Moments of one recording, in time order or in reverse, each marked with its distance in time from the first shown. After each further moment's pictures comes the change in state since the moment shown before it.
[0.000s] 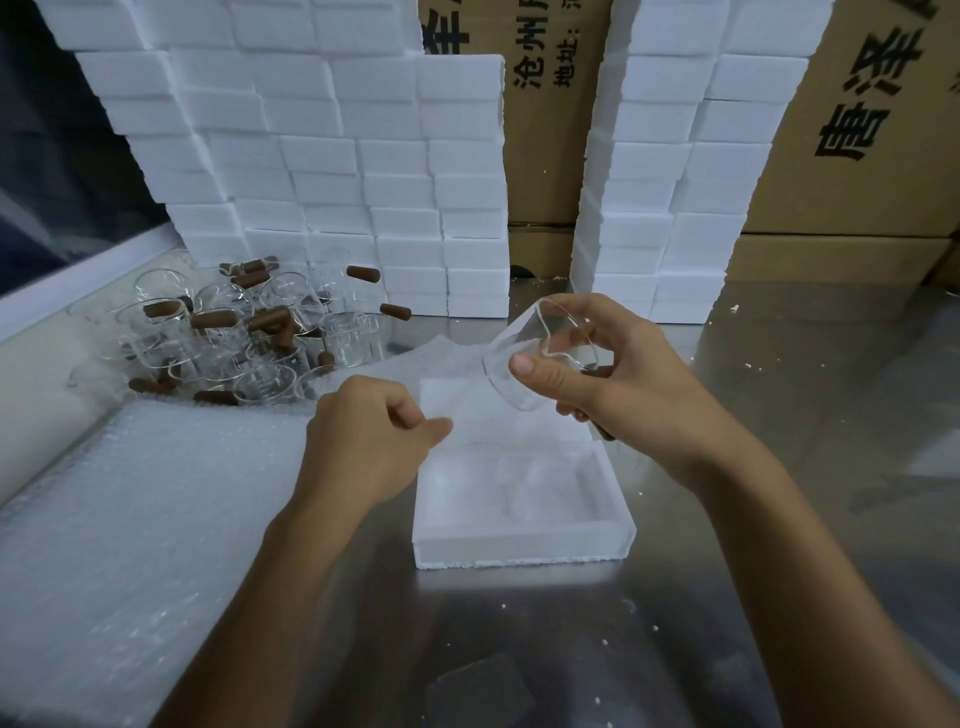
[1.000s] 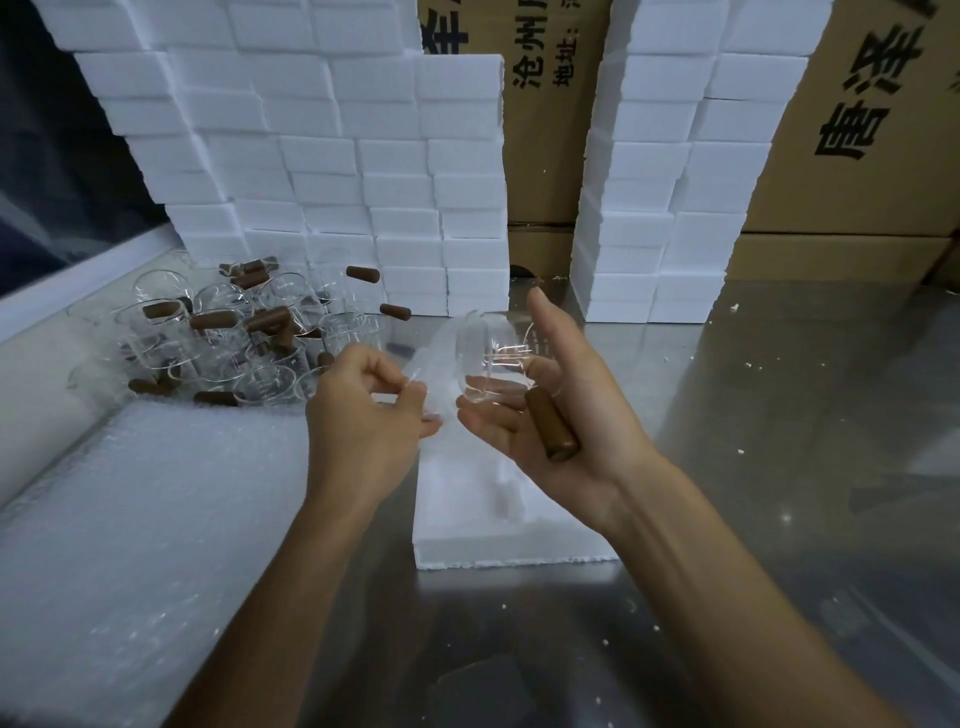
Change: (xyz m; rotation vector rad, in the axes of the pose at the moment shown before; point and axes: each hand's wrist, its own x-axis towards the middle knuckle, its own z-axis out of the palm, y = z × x) left_hand 0.001 0.007 0.008 -0.450 0.196 -0.060; right_hand 0.001 -0.003 0.049 0.924 -0.054 0.455
